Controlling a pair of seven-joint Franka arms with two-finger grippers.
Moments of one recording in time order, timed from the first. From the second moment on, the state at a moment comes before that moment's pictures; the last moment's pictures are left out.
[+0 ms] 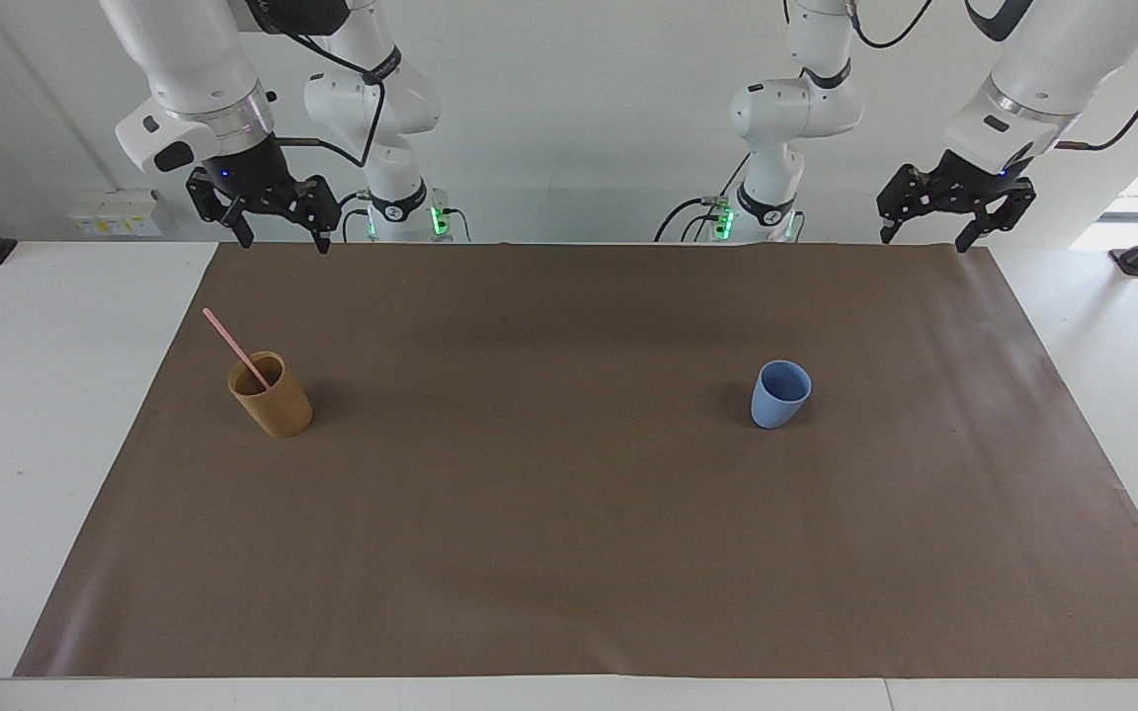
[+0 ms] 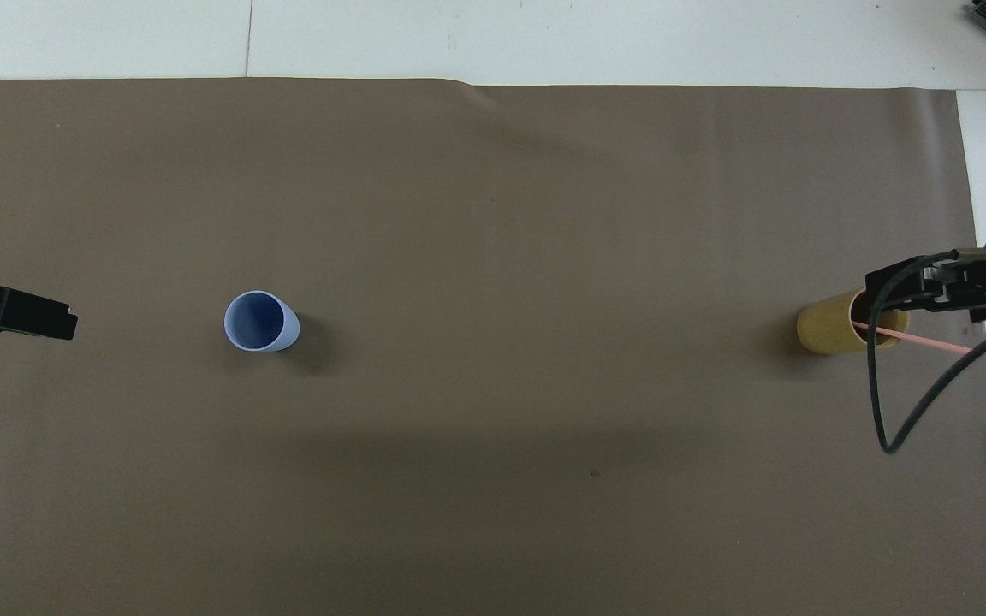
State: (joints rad) left arm 0.03 -0.08 -0.10 -1.59 -0.03 1.47 0.13; right arm -0.07 -0.02 0.12 -1.54 -0.03 1.46 0.13
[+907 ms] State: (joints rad) left arm 0.03 -0.08 -0.10 -1.63 -0.06 1.52 0.13; right arm -0.07 -0.02 0.12 -1.54 -0.03 1.46 0.13
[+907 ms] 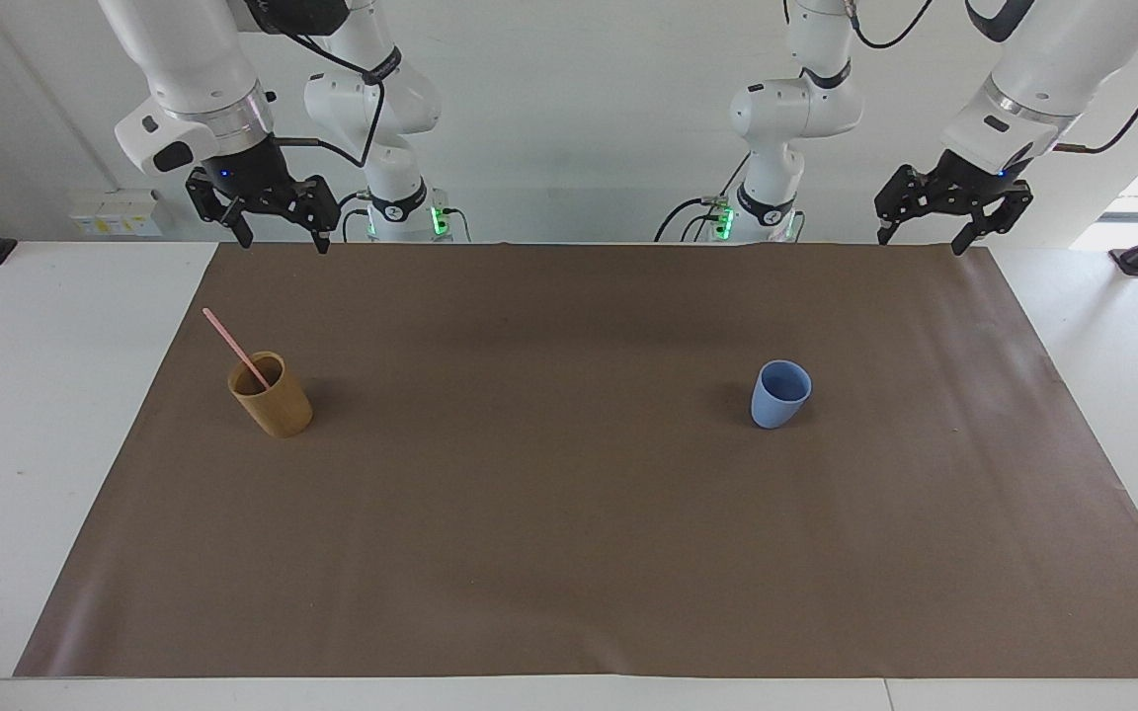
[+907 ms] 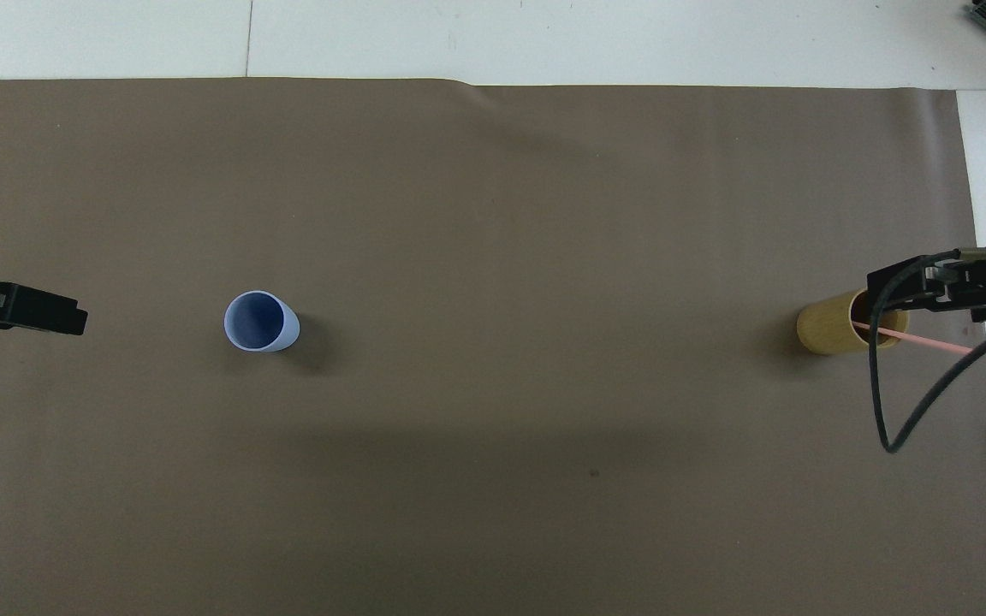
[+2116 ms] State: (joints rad) left arm -0.07 0.03 -0.11 -2.06 -0.07 2.10 -0.38; right arm -0.11 -0.02 0.10 -1.54 -0.03 1.50 0.02
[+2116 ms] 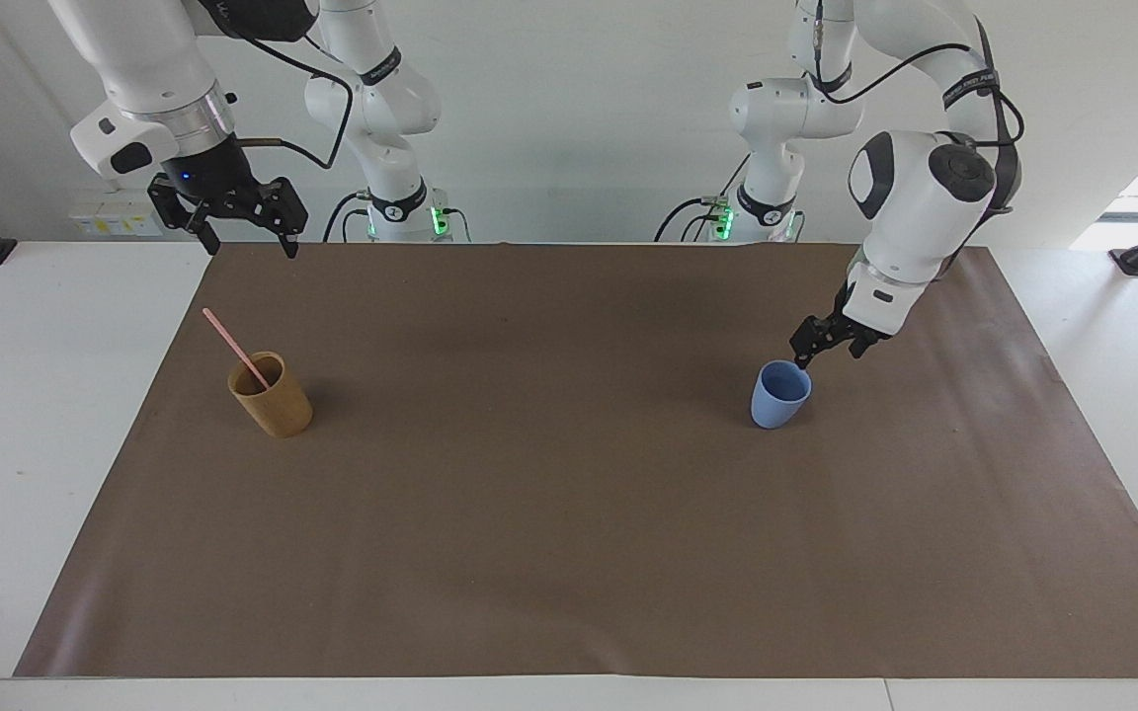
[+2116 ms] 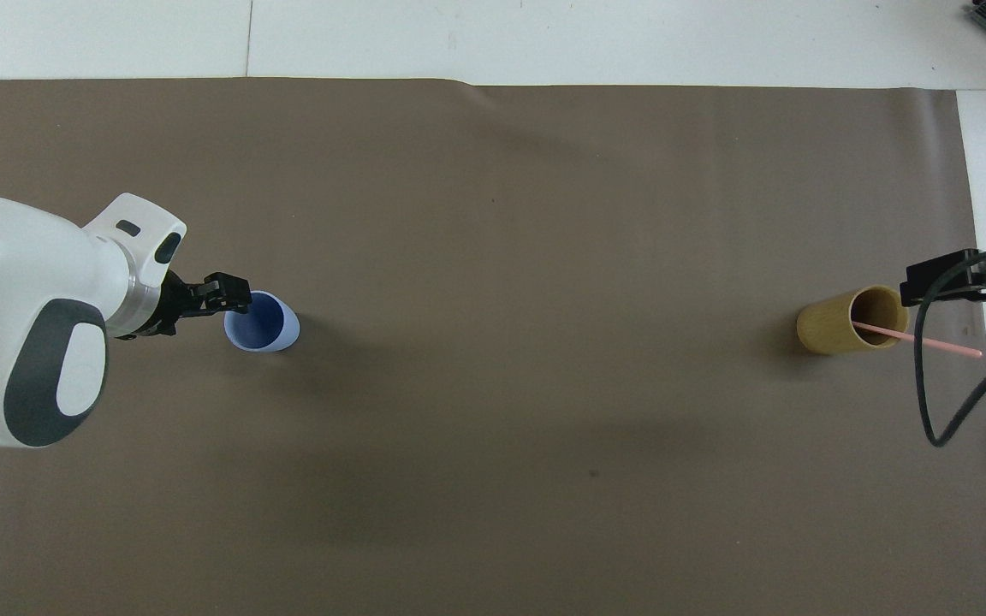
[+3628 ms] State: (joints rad) left arm -0.11 0.08 -0.11 -2.03 -0.07 2.14 -0.40; right arm -0.11 -0.02 0.10 -1.54 -0.03 1.50 0.02
